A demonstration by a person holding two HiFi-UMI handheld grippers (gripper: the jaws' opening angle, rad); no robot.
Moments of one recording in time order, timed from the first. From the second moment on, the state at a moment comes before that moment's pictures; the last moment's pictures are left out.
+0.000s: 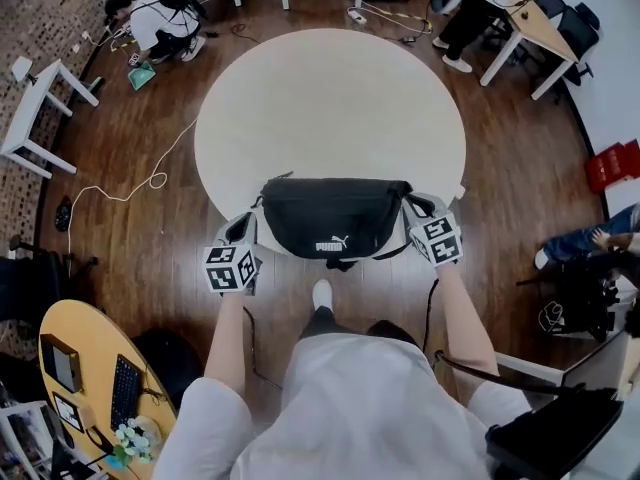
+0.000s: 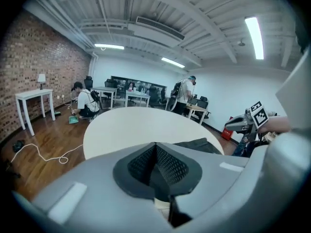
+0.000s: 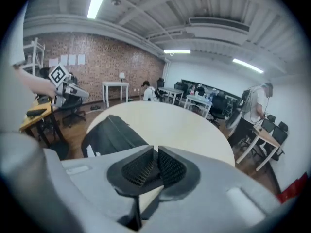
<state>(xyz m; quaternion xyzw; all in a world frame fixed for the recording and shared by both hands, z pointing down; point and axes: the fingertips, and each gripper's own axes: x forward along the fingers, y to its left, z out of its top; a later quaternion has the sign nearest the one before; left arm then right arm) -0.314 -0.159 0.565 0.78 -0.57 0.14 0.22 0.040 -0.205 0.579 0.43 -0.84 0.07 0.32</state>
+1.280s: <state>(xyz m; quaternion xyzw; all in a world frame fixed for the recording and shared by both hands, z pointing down) -0.033 0.207 0.354 0.82 -0.58 0.01 -0.01 0.093 0.198 0.378 0.42 -0.91 -0.01 0.03</state>
